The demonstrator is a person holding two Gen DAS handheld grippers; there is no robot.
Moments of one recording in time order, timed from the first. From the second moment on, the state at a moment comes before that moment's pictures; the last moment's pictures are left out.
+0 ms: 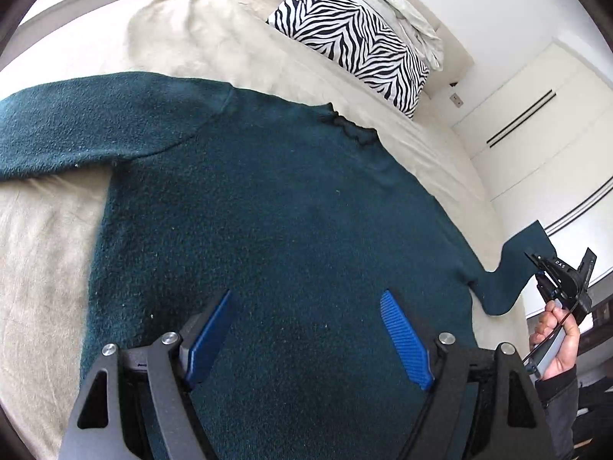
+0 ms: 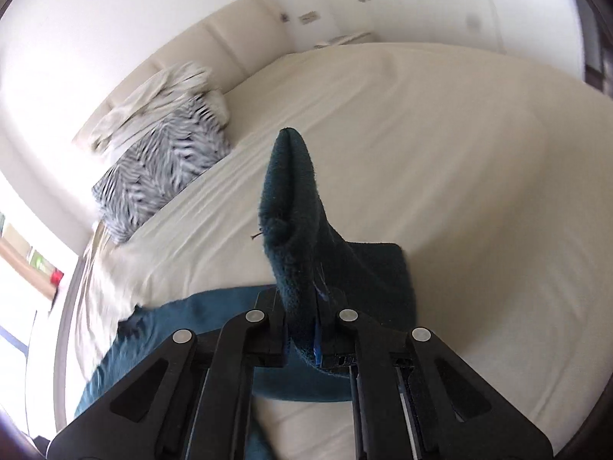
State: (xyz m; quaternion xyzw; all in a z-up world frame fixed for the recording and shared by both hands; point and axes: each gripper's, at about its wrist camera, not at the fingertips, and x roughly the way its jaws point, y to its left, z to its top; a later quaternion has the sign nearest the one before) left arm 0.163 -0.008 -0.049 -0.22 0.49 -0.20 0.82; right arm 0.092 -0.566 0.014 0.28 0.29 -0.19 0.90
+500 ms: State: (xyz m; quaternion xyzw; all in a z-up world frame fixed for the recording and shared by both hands) left arm 0.196 0.020 -0.066 -0.29 0.49 -0.21 0.79; right arm 0.198 -0.242 -0.115 0.26 0.44 0.09 0.86
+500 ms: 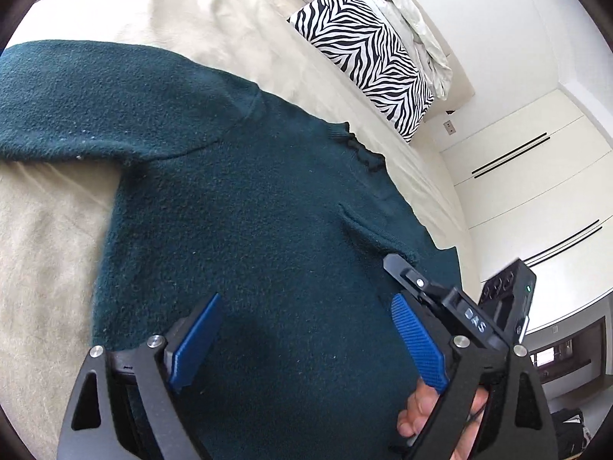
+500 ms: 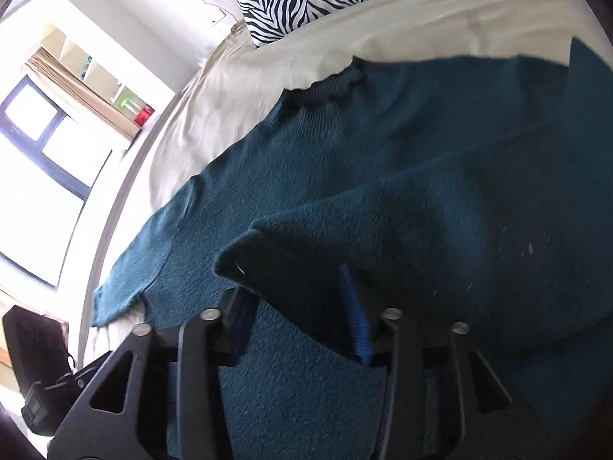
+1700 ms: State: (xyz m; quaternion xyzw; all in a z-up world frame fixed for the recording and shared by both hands) left arm 0.311 -0.033 -0.054 -0.19 0.45 -0.16 0.86; right arm 0.091 -0.463 -0.137 0.57 0.30 0.00 0.77
